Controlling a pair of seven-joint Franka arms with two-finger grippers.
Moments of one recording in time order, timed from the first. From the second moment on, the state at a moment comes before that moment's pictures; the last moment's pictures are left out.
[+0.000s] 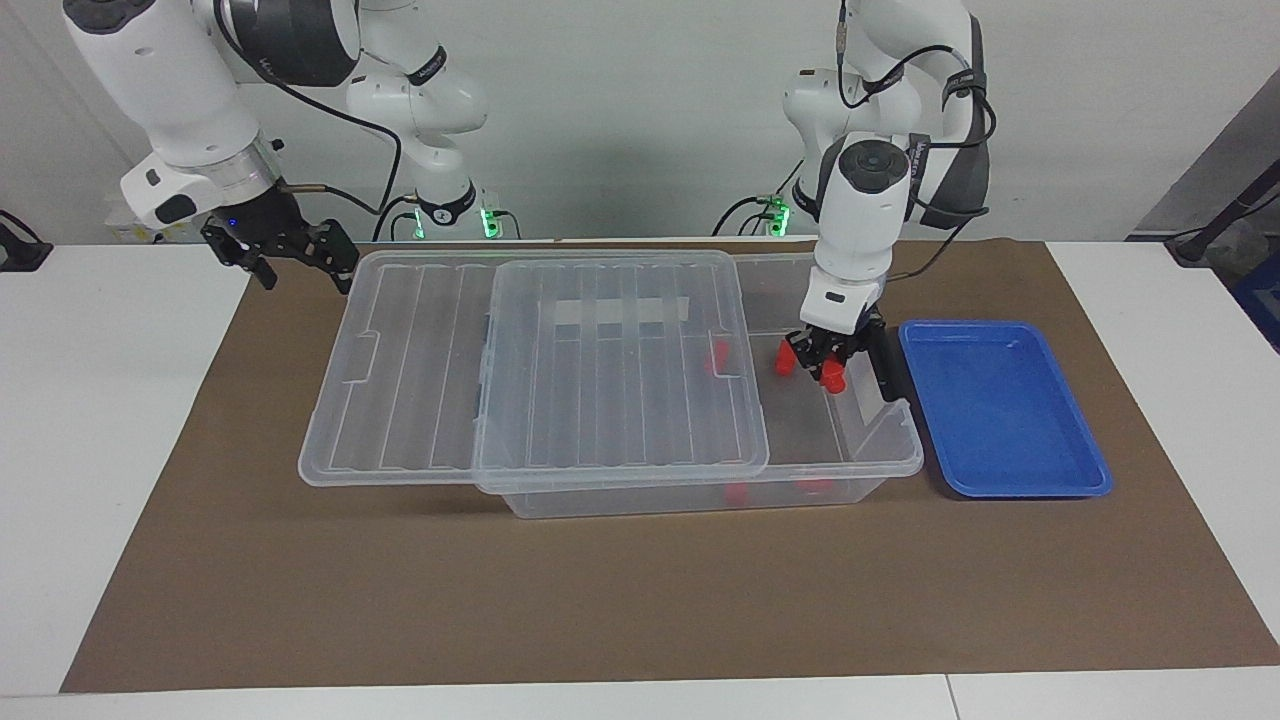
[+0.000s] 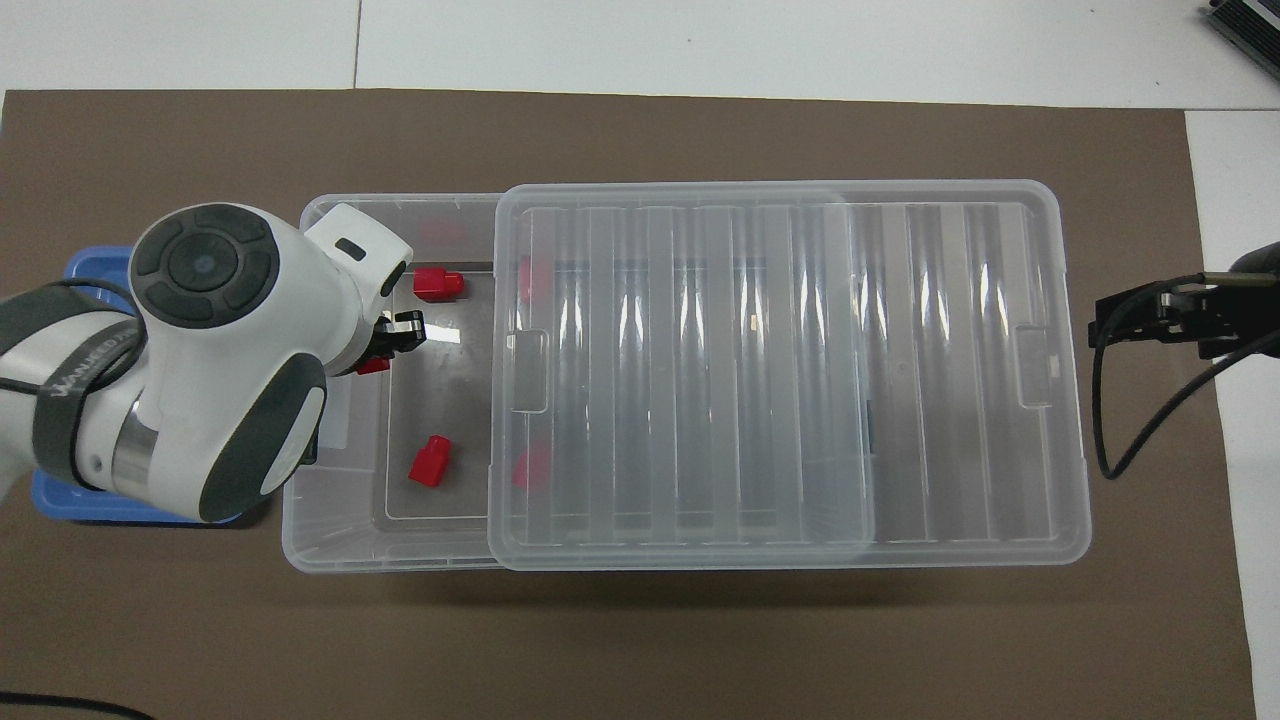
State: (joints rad) left arm -0.39 0.05 0.03 -1.87 0.14 1.93 -0.53; right arm 0.00 -0.01 -0.03 -1.64 0.00 1.60 0.09
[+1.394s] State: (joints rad) left arm 0.10 -0.04 0.04 -1.93 0.06 1.97 0.19; right arm -0.07 0.03 -0.04 -1.96 -0.11 2.09 -0.10
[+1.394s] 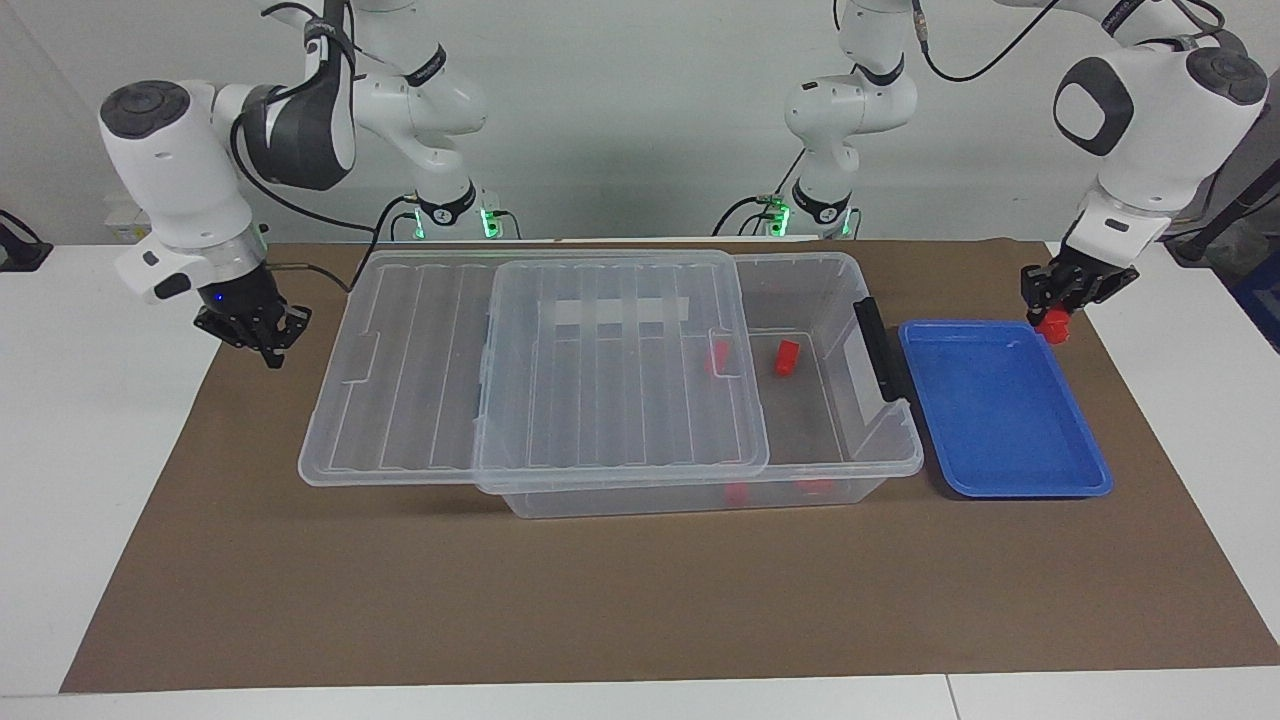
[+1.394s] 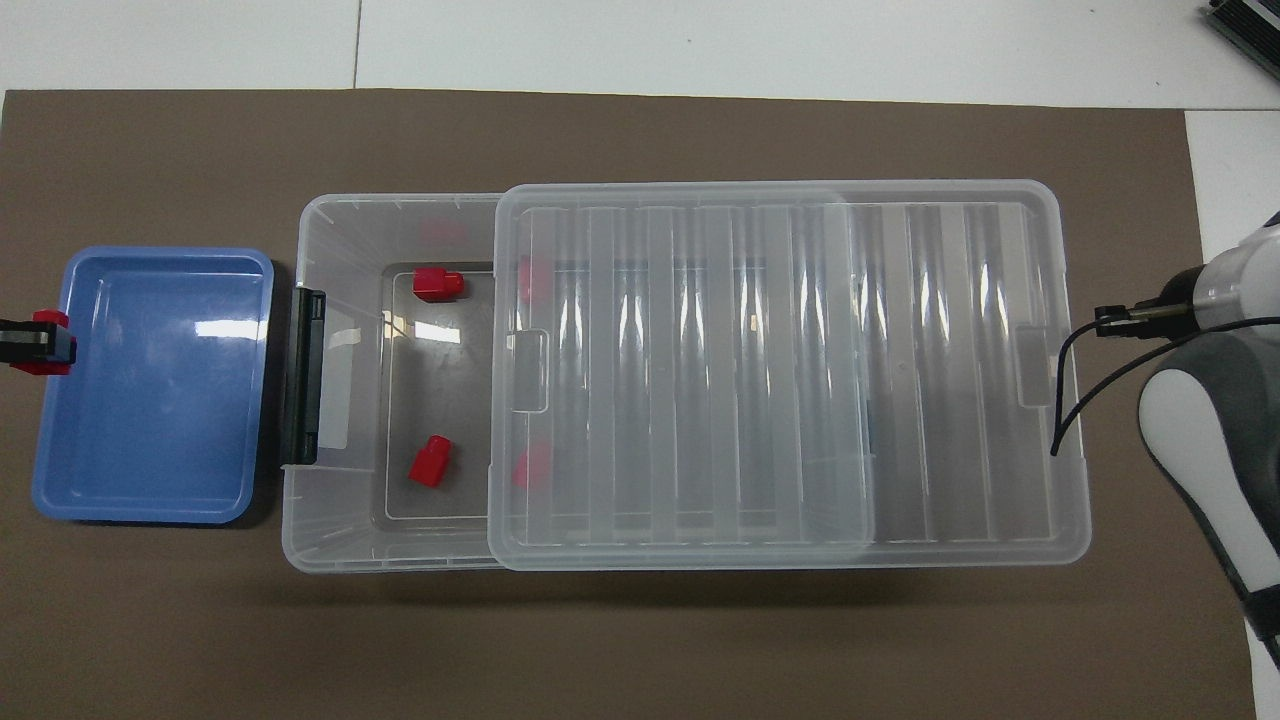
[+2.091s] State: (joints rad) left arm 0.10 0.04 0.05 -2.14 0.06 2.32 0.13; right arm -0.01 0.04 -0.02 -1.97 -0.11 2.10 -0.05
